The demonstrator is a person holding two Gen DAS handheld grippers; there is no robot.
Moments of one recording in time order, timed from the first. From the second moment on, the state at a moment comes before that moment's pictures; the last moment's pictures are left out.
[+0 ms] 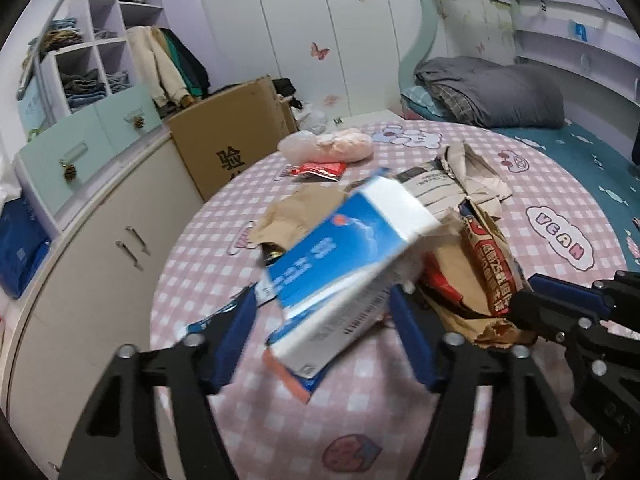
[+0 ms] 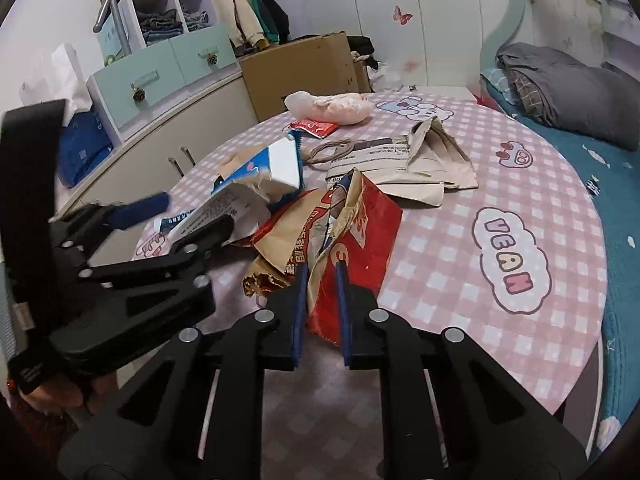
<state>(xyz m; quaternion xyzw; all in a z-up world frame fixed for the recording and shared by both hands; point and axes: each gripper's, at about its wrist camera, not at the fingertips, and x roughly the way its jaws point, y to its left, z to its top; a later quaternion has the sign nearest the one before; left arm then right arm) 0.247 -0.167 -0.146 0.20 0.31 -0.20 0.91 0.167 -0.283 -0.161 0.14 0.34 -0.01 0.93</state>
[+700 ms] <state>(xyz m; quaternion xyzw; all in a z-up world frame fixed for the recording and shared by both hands) 0.217 -0.118 -0.112 0.11 0.28 -0.16 0.94 0.180 -0.281 -0.184 0.14 0.36 -0.03 0.92</state>
